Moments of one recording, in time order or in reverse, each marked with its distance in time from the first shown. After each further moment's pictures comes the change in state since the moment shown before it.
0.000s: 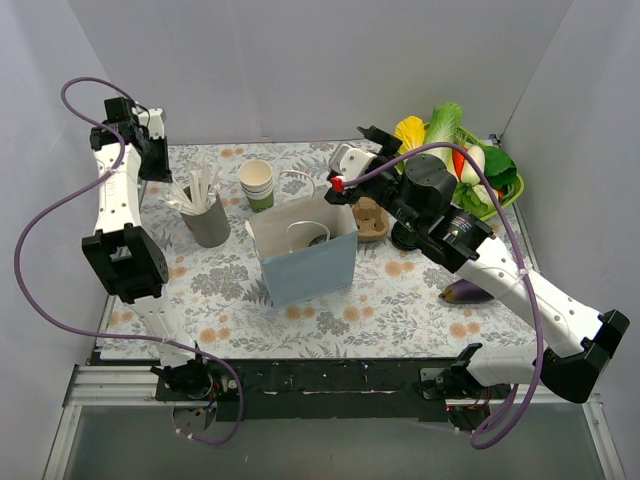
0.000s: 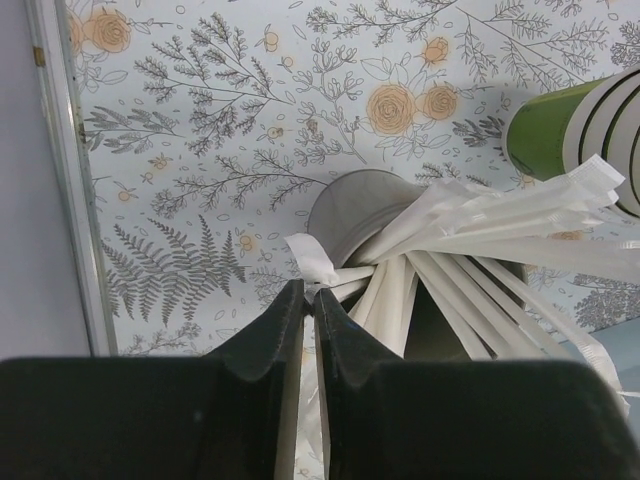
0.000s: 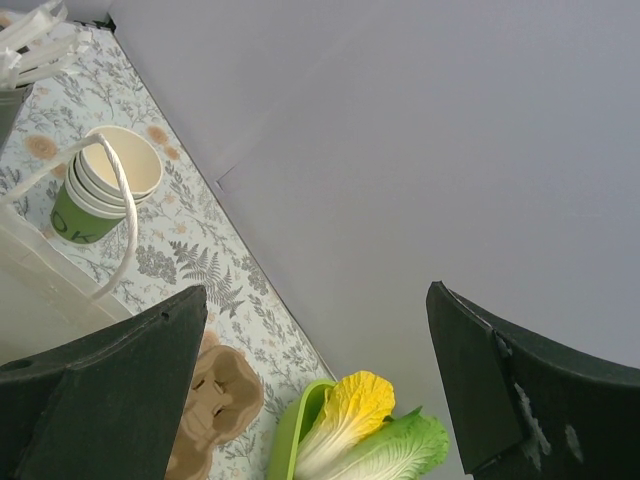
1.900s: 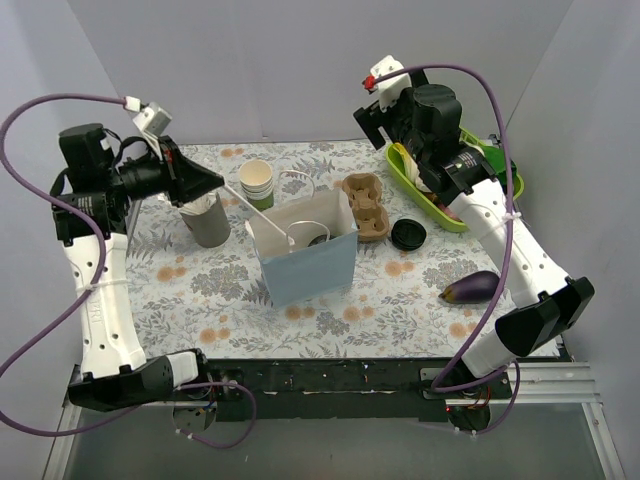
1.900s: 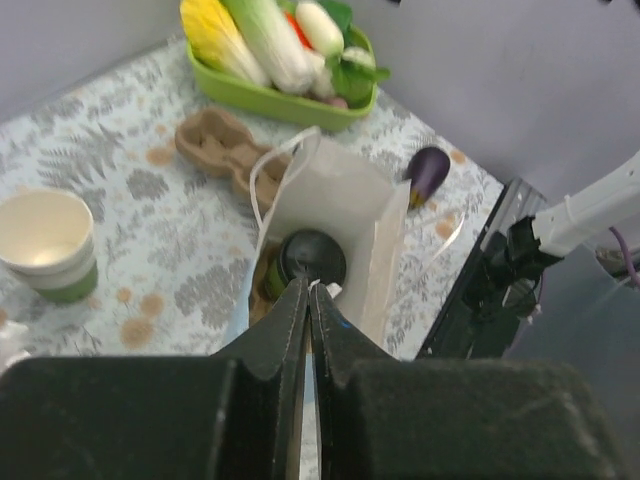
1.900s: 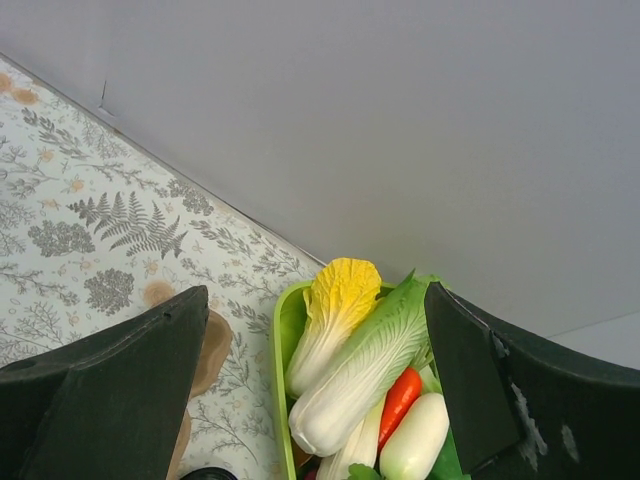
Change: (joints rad) left arm -0.040 -0.693 -0.265 0.149 1.010 -0.067; right arm -0.300 0.293 0.410 -0.257 0.099 0.297
